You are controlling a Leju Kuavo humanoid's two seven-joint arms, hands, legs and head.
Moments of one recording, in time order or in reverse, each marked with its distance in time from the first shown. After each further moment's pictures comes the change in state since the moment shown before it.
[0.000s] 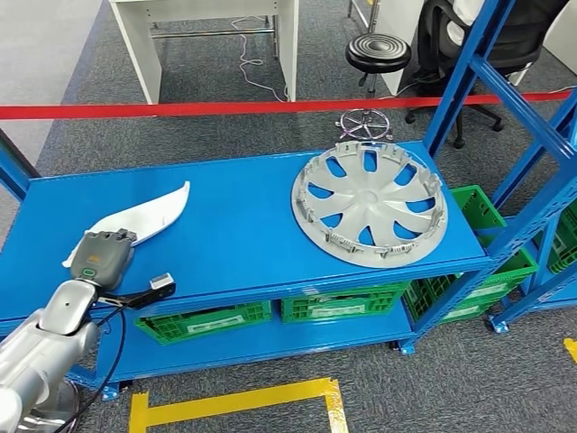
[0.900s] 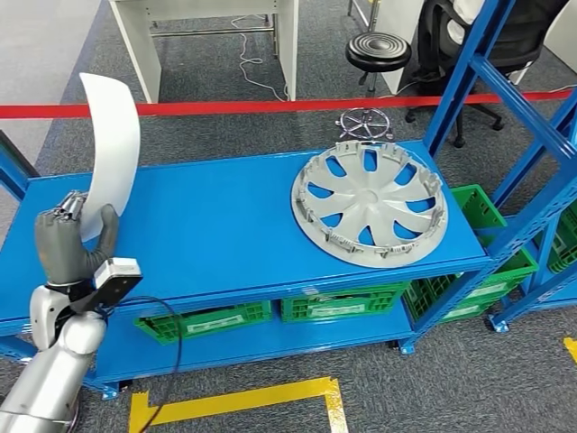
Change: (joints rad) left arm 0.316 -0.092 0.415 -0.809 0.526 0.050 -0.493; right arm 0.035 -0.015 0.003 0.003 -0.036 -0.034 0.036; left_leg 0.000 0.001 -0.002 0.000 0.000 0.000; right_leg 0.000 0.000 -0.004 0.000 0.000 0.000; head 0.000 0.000
